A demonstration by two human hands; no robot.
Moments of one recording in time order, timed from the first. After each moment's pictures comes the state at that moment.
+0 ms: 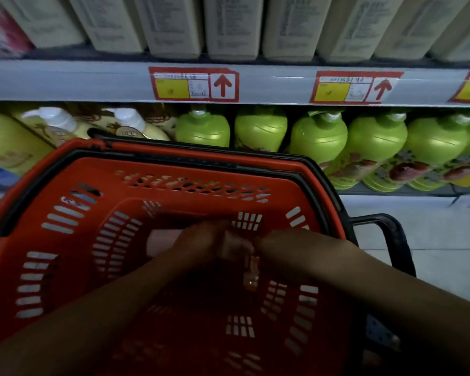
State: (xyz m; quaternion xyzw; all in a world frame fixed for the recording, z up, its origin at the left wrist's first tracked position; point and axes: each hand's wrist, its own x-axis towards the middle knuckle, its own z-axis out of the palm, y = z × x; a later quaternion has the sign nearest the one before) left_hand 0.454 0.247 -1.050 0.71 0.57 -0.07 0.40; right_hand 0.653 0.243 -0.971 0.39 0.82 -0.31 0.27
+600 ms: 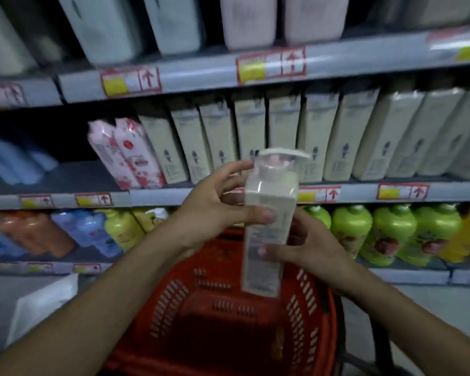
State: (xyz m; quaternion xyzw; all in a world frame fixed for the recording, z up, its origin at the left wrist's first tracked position) left_hand 0.465 0.198 -0.716 0.61 0.47 0.42 0.49; right_hand 0.666 0.204 -0.801 0.40 0.64 -0.52 -0.40
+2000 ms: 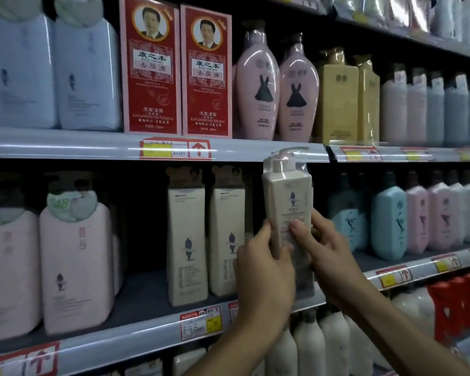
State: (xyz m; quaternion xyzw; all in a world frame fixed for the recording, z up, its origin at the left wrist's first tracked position) left_hand 0.879 0.321 -0.517 0.68 0.31 0.62 0.24; right_hand 1.002 0.314 -0.507 0.38 0.58 -0.20 -0.69
